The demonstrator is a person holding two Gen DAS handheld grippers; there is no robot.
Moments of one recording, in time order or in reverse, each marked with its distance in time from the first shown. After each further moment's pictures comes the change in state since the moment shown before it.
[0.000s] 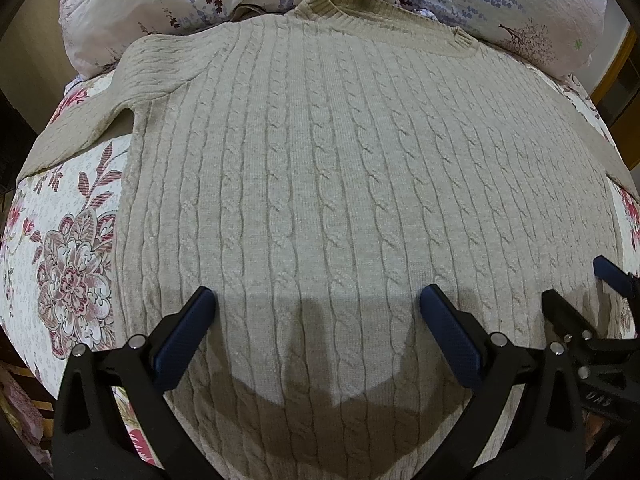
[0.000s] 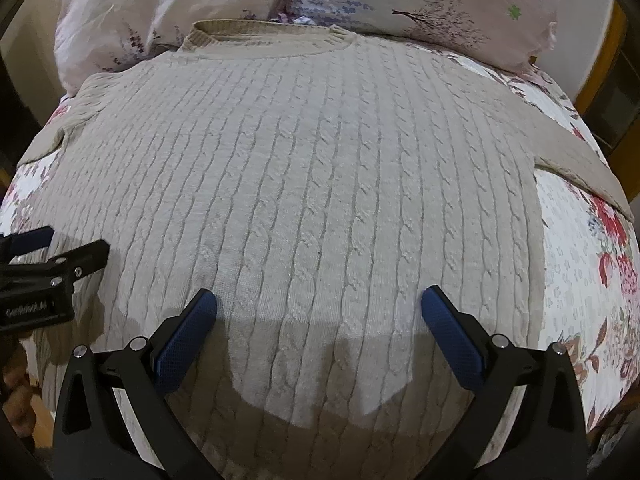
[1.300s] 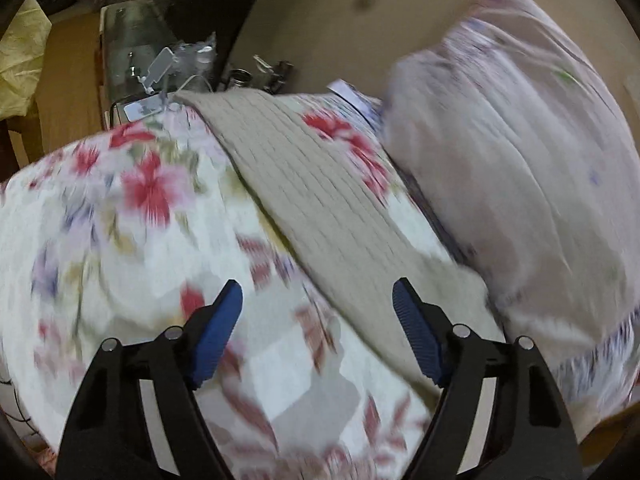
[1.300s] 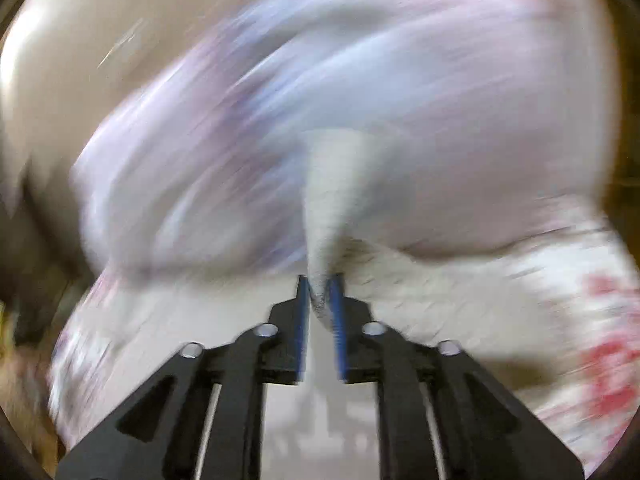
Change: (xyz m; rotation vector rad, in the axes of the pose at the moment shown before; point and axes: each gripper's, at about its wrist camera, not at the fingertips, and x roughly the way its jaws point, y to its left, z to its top) left arm -0.013 0.359 0.039 -0.972 -0.331 -0.086; right arm -0.020 0.016 0.138 -0.053 -0.291 0.309
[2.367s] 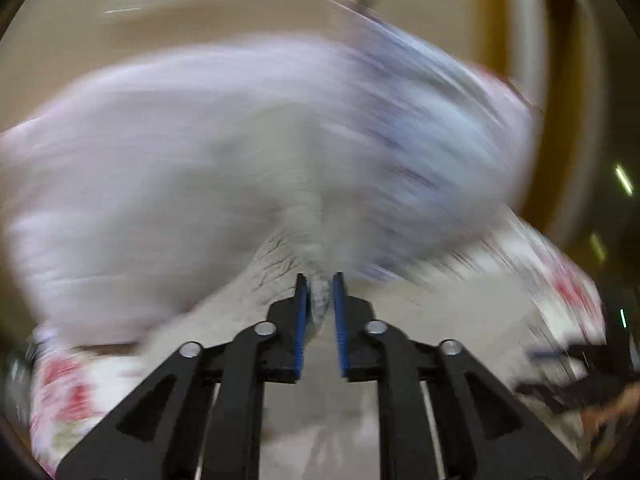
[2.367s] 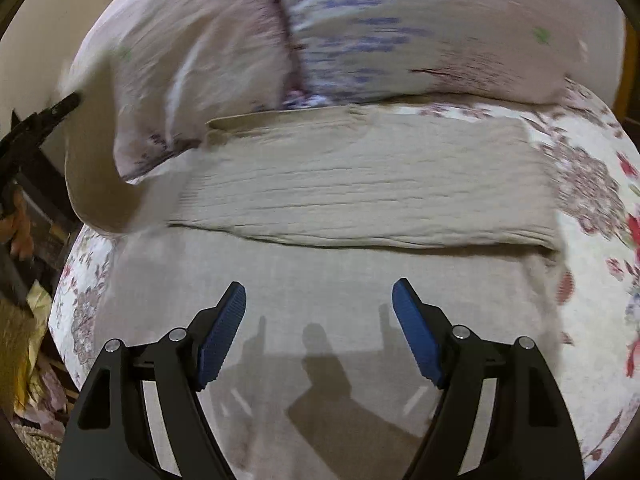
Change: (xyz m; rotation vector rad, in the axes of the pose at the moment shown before) left arm -0.060 -0.306 -0.197 1.231 -0.050 -0.485; right arm -0.027 -0.058 -0.061 0.201 0.157 -0.119
